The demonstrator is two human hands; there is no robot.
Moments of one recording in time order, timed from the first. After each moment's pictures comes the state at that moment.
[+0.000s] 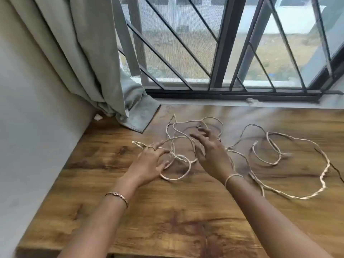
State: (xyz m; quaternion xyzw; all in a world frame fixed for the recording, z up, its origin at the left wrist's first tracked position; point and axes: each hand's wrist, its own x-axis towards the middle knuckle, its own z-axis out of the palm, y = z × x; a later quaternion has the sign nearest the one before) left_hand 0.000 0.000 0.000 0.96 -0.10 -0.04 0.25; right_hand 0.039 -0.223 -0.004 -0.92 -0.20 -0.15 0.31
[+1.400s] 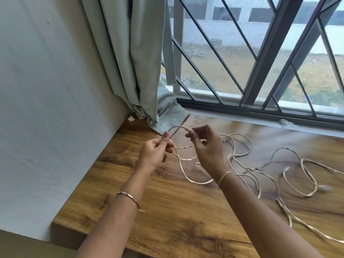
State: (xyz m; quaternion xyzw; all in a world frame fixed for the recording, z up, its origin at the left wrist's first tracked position) left_hand -0.018 0.022 0.057 0.72 0.23 0.10 0.64; right_hand 0.044 -0.123 0.052 -0.77 -0.18 -0.10 0.60
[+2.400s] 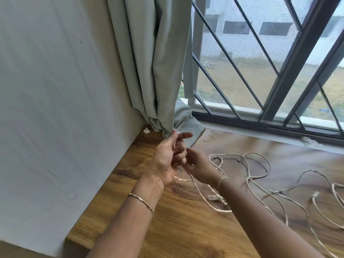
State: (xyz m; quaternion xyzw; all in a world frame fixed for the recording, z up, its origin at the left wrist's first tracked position) left_hand 0.001 0.043 0.095 0.44 0.08 0.04 0.89; right_hand 0.074 -0.063 0.023 -0.84 -0.29 0.14 0.44
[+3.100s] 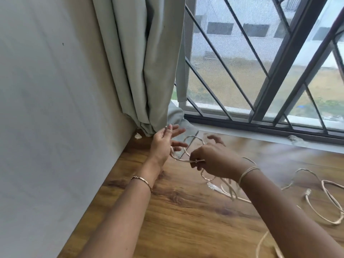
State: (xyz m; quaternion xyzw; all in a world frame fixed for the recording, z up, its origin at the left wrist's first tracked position) left_hand 0.061 0.076 0.081 0.60 0.10 0.10 0.79; right_hand 0.077 -0.087 0.119 -0.91 -0.41 0.04 0.01
